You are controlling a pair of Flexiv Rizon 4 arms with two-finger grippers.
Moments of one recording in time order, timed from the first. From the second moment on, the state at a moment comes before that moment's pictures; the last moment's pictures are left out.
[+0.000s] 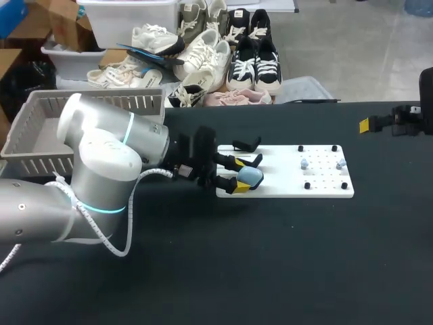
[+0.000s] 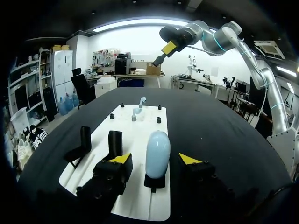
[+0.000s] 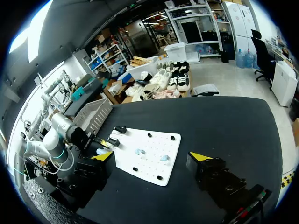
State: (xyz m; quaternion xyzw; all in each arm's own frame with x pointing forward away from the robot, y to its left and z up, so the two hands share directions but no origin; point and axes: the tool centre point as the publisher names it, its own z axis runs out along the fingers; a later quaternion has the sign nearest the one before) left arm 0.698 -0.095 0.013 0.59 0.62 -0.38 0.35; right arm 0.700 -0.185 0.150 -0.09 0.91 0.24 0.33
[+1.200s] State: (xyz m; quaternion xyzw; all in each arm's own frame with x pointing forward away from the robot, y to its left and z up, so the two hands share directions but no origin) left arm 0.696 -0.096 0.011 0.59 0.63 -0.37 0.35; right arm 0.700 -0.185 0.150 -0.09 0.91 0.24 0.33
